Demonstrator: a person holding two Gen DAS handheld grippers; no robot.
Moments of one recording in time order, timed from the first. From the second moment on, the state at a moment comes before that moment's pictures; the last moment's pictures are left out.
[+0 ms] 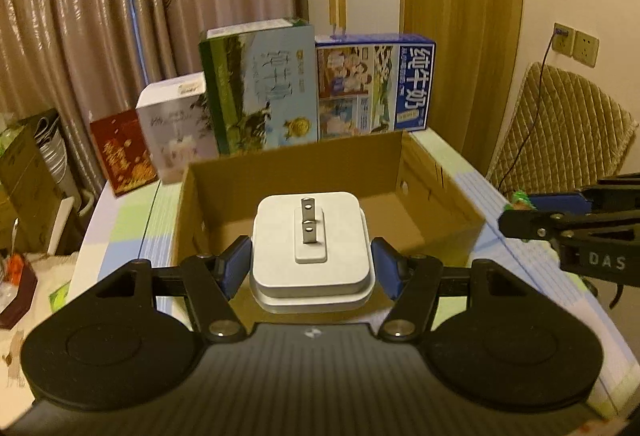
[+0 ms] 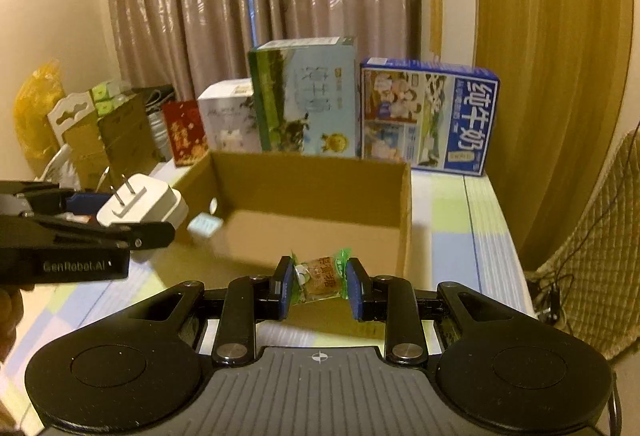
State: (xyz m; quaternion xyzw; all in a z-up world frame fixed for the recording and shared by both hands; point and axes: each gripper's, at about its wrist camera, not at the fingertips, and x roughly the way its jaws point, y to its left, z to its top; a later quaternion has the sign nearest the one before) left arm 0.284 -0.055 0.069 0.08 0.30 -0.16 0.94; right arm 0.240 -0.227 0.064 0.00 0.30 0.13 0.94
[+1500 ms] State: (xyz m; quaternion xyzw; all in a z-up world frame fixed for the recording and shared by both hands) left arm 0.198 0.018 0.049 0.03 0.31 -0.10 0.95; right arm 0.169 -0.246 0.036 0.07 0.32 0.15 0.93
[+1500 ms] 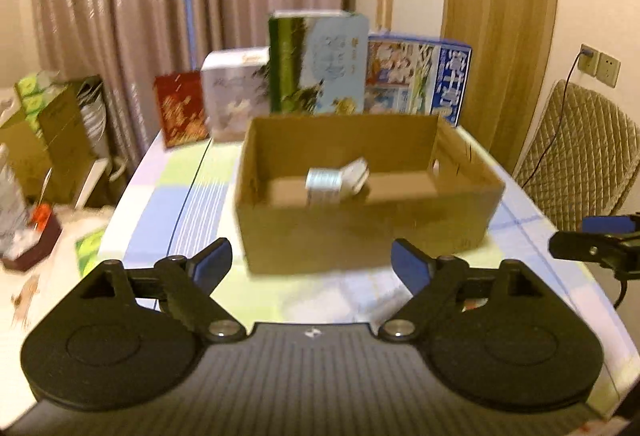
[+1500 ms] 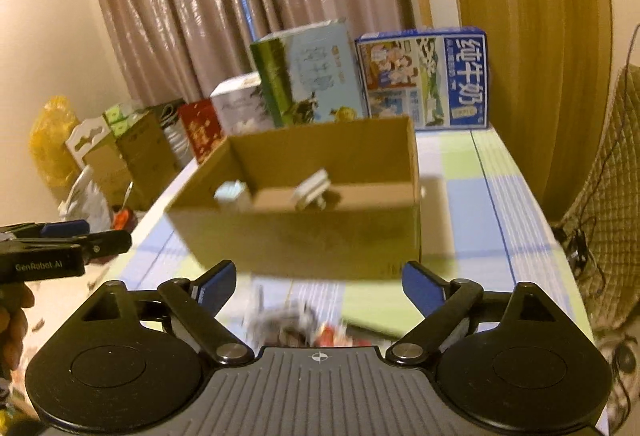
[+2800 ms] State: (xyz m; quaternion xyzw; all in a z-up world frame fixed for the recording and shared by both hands) left arm 0.120 0.030 -0.012 0.03 0.36 -0.06 0.93; right arm 0.090 -0.221 -0.037 0.03 0.34 0.17 0.92
